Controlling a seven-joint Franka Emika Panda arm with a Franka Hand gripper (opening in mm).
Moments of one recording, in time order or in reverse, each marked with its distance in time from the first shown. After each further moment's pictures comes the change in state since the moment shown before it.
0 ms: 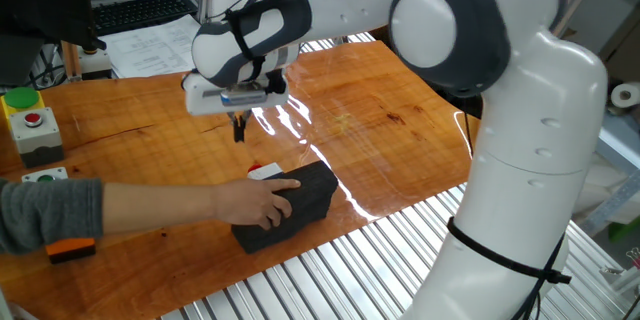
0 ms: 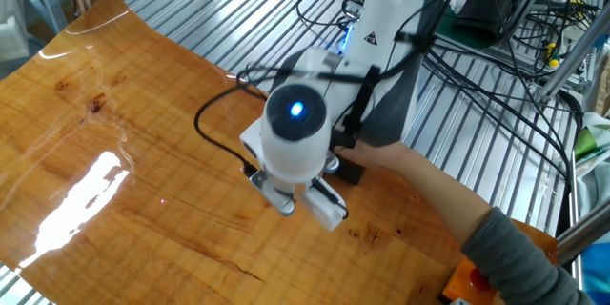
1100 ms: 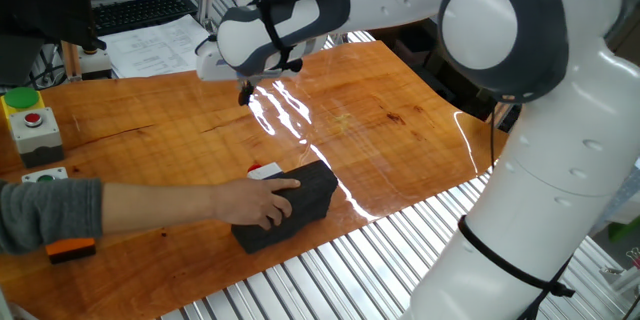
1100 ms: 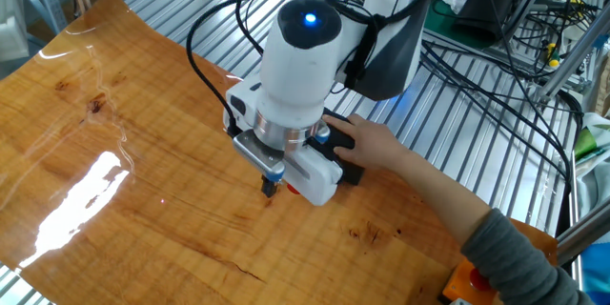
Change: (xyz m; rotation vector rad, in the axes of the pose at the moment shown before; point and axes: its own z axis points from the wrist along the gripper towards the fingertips) arm -0.023 -0.023 -0.078 -0.069 -0.305 -0.033
